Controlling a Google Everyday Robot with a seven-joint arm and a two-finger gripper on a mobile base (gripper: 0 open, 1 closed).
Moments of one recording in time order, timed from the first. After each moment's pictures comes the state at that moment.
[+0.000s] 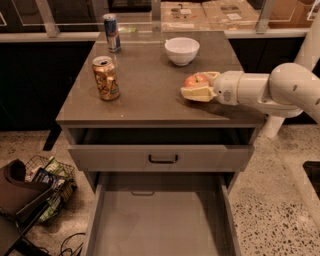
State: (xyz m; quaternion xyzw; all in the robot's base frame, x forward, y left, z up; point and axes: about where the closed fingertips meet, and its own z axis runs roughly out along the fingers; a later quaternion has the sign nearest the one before) arm 0.693 -0.115 0.831 -0.39 0.71 0.26 0.53
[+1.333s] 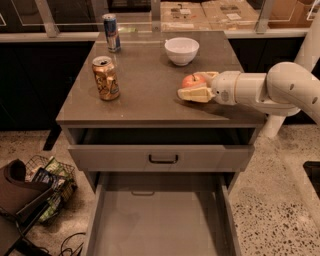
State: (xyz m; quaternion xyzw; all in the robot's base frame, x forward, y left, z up) arm 0.693 -0.110 0.837 -0.39 0.70 0.27 0.53
